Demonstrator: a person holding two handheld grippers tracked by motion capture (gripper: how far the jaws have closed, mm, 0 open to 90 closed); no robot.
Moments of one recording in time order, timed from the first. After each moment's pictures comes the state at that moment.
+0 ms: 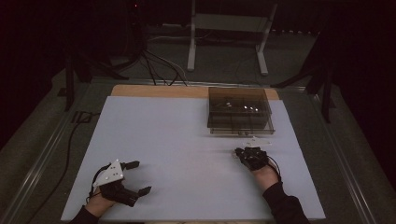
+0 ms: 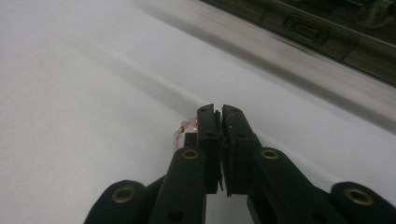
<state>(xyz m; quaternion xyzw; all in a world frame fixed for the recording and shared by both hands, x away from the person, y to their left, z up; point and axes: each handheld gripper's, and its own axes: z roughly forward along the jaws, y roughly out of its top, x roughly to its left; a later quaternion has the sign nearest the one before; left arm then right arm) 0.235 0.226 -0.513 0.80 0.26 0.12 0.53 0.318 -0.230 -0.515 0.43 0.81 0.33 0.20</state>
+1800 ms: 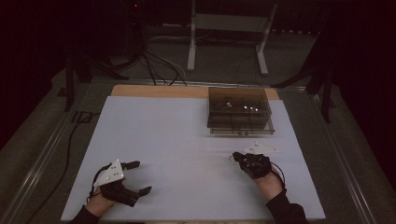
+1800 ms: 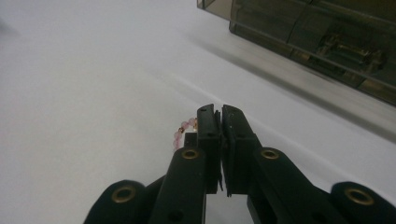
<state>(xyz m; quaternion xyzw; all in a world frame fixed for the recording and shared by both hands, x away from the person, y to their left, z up) 0.235 0.225 -0.513 0.80 0.25 0.12 0.53 0.282 -0.223 -0.479 0.41 0.81 0.38 0.19</state>
